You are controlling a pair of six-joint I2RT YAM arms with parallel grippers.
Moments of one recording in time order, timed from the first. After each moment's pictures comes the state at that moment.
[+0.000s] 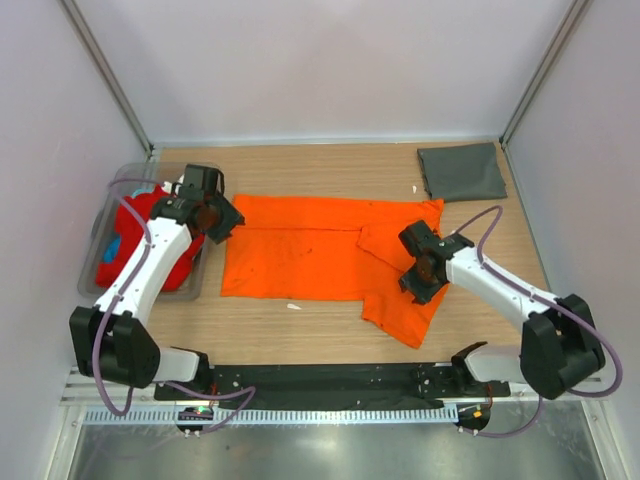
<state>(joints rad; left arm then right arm) -0.20 1.39 1.23 -0.81 -0.07 -0.90 0.43 1.33 0.85 -0.91 0.18 1.26</state>
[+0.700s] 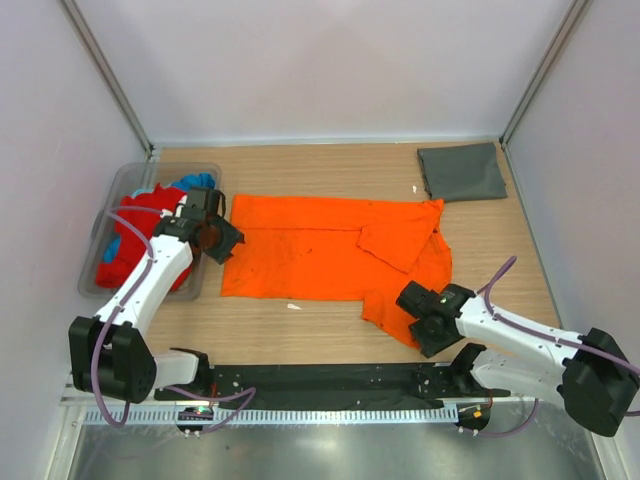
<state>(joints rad) -0.20 1.28 1.02 -0.77 -0.10 -1.08 0.79 1.01 0.50 -1.08 0.21 1.91</state>
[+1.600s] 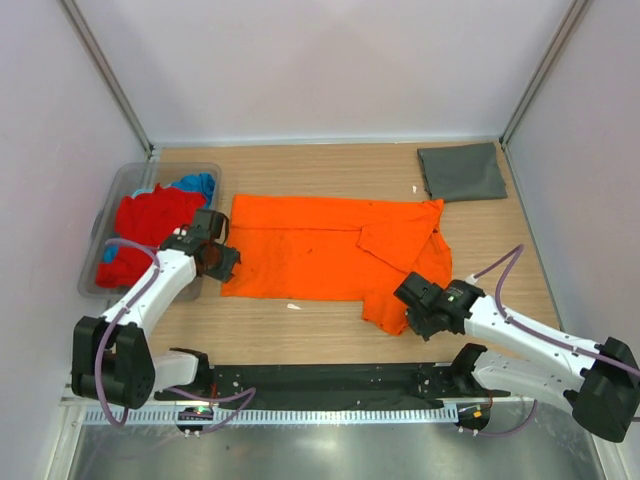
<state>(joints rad) -0.20 1.25 0.83 -0.73 -0.14 -1.36 0.83 0.95 0.59 -1.03 0.32 1.91</state>
